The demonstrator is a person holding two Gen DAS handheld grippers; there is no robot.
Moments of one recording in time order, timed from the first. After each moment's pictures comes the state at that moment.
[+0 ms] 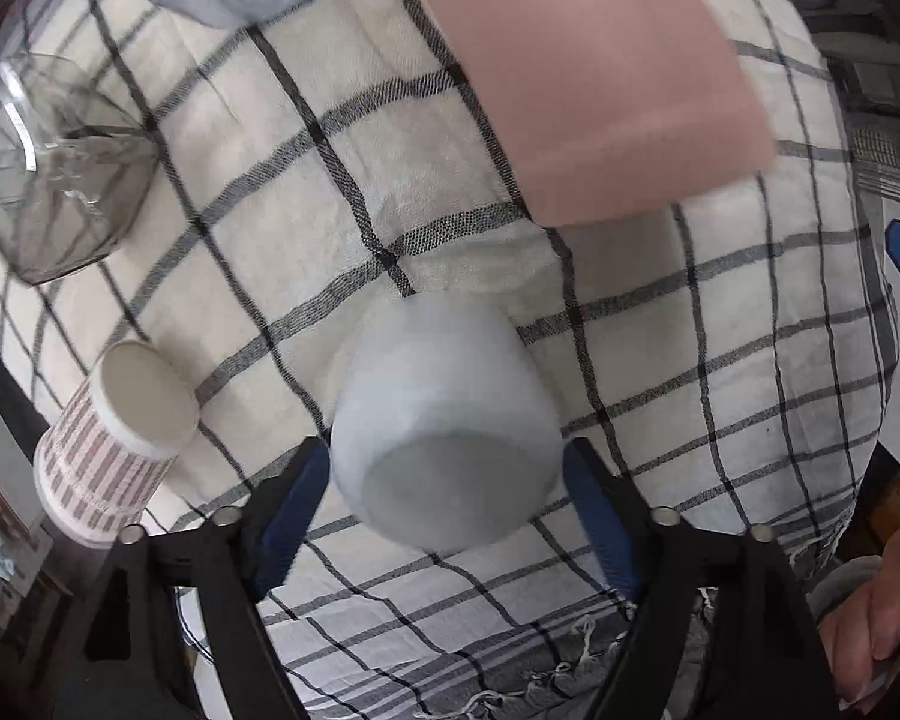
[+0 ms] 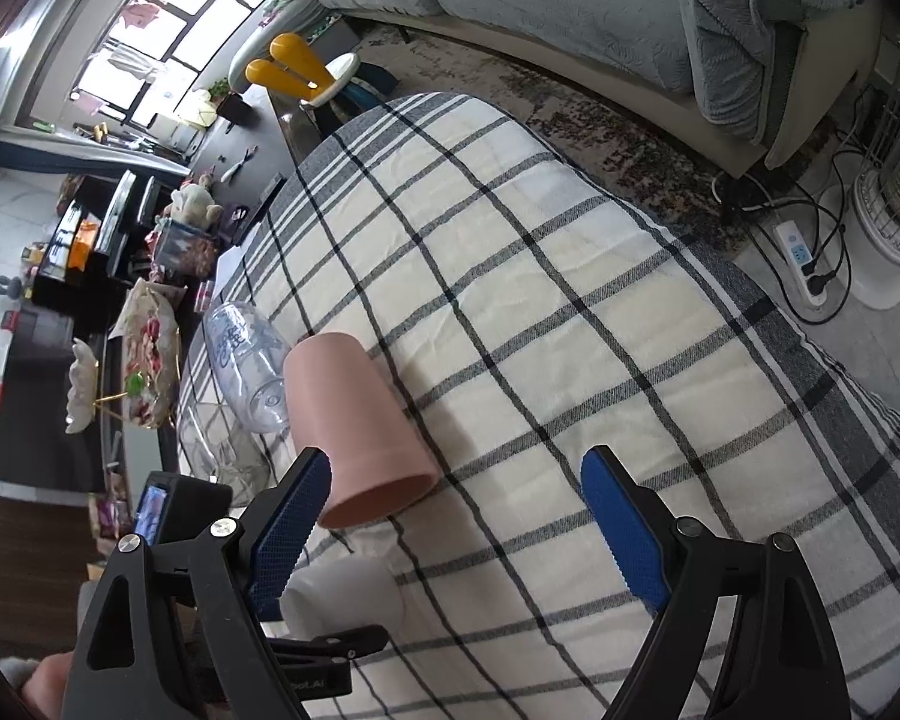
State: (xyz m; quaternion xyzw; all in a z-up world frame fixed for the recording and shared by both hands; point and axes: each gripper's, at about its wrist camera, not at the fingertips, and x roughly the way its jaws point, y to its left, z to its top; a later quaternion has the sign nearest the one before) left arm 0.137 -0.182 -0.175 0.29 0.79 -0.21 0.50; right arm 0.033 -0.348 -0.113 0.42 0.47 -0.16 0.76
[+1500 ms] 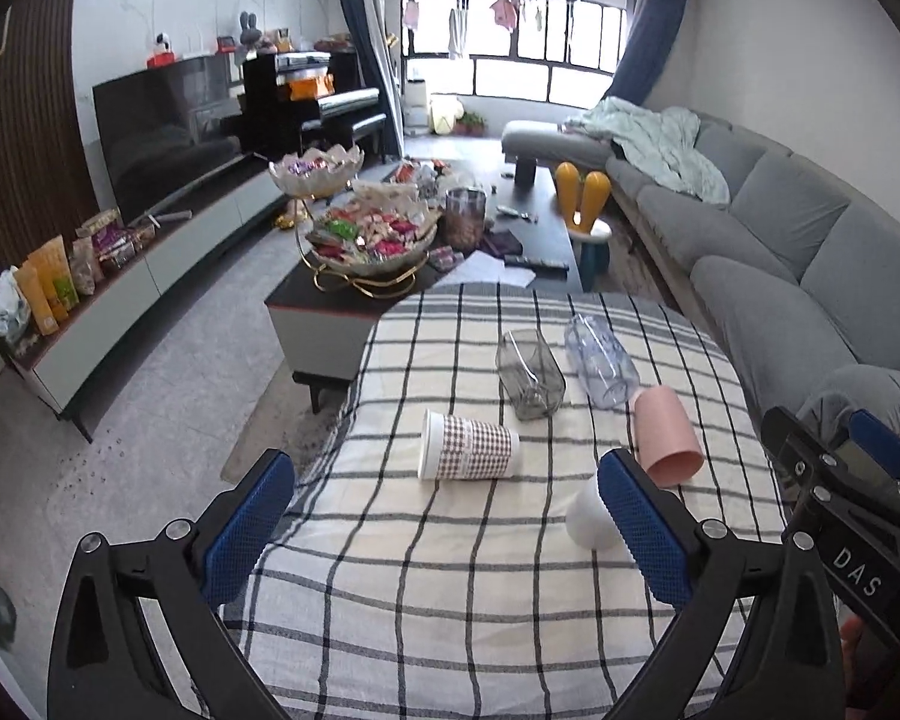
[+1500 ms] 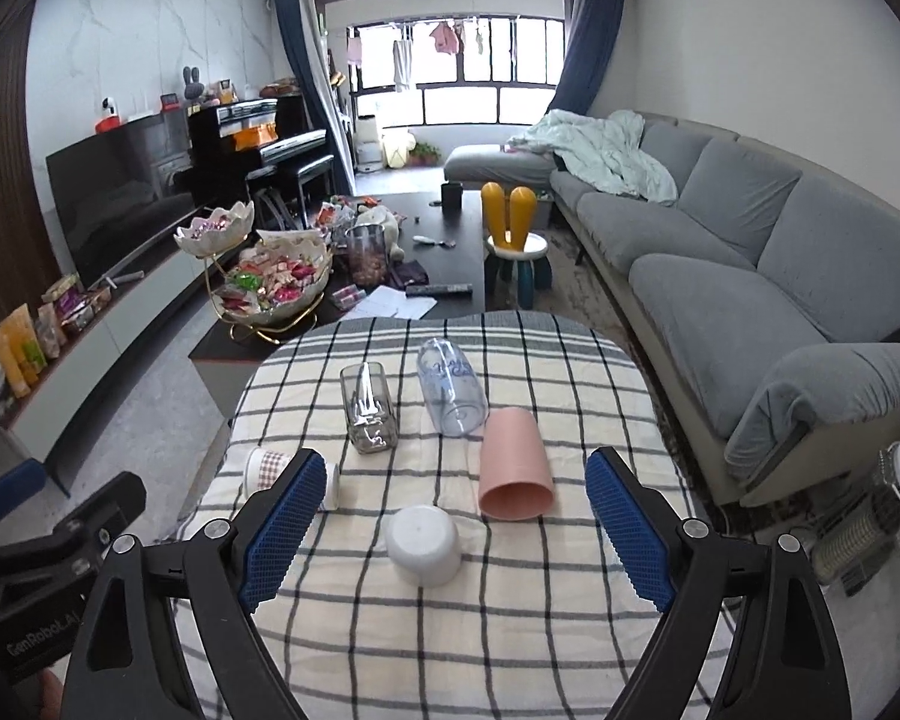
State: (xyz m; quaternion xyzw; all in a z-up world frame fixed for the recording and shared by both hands) left arm -0.017 0.039 0.047 0.01 0.36 -0.05 0.93; right arm -0.051 -0.142 0.048 0.04 0.32 -0.10 0.94
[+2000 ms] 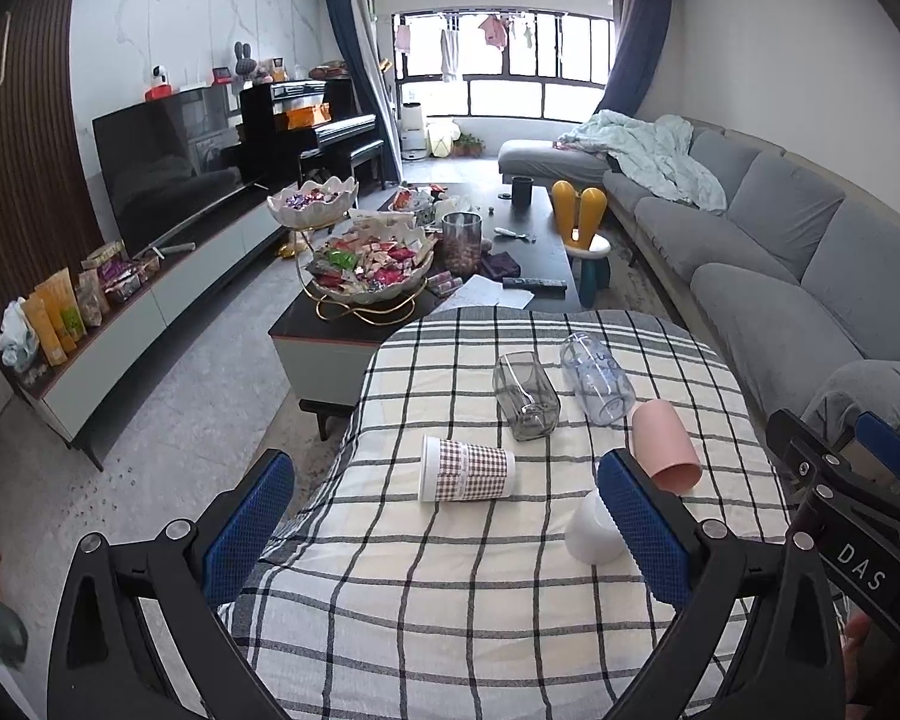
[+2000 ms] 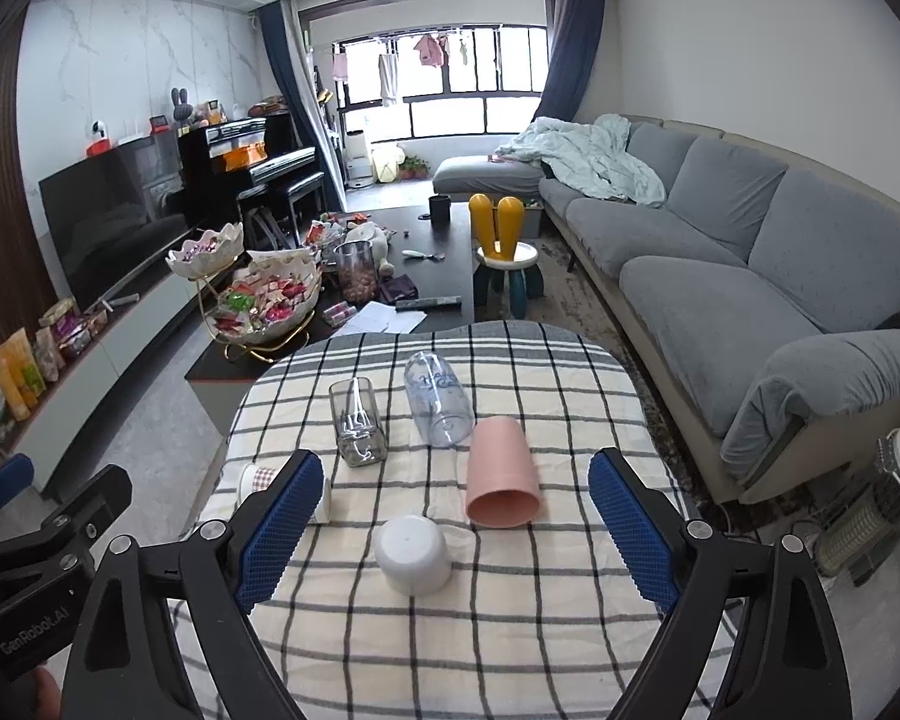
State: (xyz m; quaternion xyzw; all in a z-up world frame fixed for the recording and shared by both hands) left arm -0.022 0.025 0.058 0.03 0.34 -0.05 0.94; right arm -0.059 -0.157 0.049 0.06 0.31 -0.11 0.94
